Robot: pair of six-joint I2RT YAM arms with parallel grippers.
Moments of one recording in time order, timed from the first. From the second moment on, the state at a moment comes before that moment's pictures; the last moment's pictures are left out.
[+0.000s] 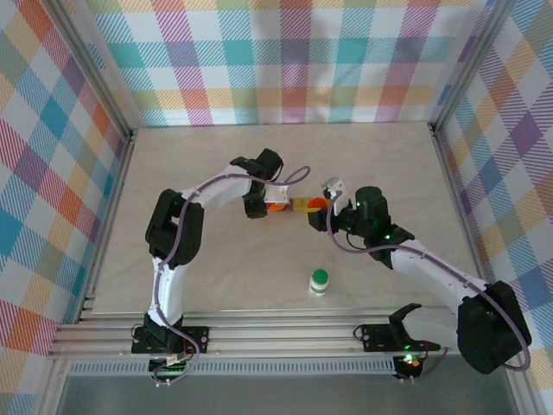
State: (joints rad) left arm -0.57 2.08 1.67 -0.92 -0.20 0.86; right arm 0.50 1.16 0.63 0.12 -0.39 0.02
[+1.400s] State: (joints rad) left arm -0.60 2.08 1.68 -0.92 -0.29 0.92; right arm 0.50 1.17 0.64 0.12 -0.40 0.03
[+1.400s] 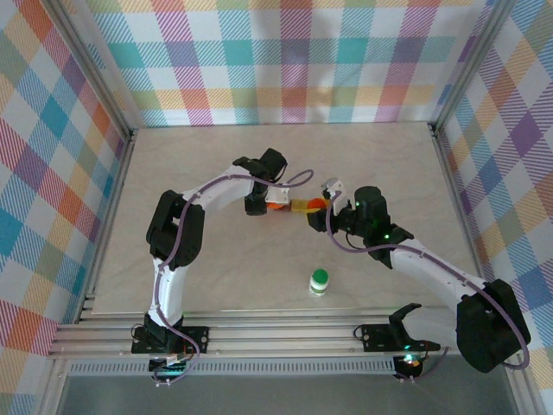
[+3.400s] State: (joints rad) left arm -0.63 2.05 1.72 -0.92 -0.36 0.95; right arm 0.50 1.18 0.64 0.12 -0.41 0.05
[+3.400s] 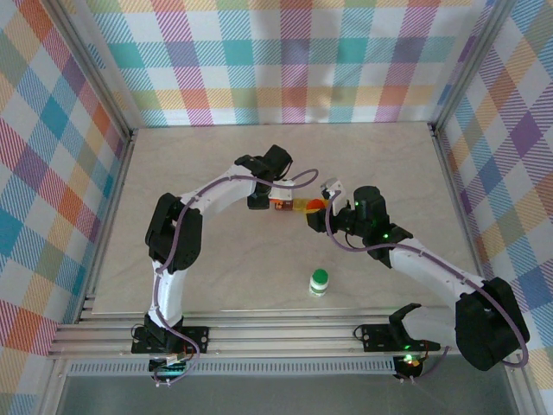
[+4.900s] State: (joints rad) left arm -0.62 2.08 1.69 -0.89 -0.38 0.95; right arm 0.50 1.20 0.64 0.12 -0.43 0.05
